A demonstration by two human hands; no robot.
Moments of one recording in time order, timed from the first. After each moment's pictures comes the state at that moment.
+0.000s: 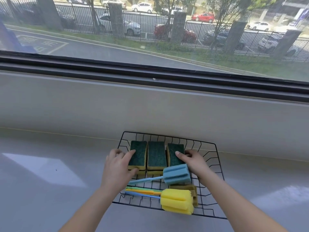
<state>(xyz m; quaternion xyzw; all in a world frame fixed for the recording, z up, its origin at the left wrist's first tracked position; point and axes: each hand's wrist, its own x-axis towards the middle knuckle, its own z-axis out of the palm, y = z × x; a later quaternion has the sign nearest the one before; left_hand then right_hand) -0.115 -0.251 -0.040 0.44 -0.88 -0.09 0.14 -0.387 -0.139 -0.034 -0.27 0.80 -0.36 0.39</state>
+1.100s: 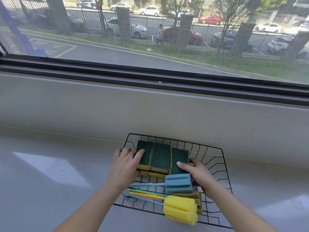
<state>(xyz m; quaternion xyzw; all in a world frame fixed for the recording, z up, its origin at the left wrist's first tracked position) -0.126 -0.269 -0.039 0.37 -0.93 0.03 0.06 -0.382 -0.129 -0.048 -0.24 0.77 -0.37 0.47</state>
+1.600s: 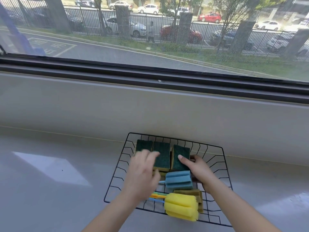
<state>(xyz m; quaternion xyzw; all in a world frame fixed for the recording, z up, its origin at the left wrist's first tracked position) -0.155 -0.212 -0.011 0.37 -0.90 -0.15 0.19 -0.377 -0.137 -0.033 -0.23 0.79 -0.38 0.43</state>
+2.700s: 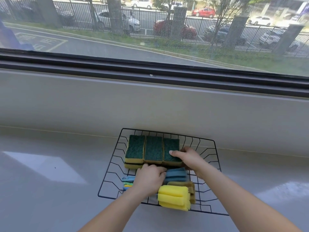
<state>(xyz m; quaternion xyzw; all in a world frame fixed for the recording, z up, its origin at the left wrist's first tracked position) -0.199 -0.195 -0.053 0.41 -0.87 -0.27 -0.04 -0.387 -0.151 -0.030 -0.28 0.82 -0.28 0.42</state>
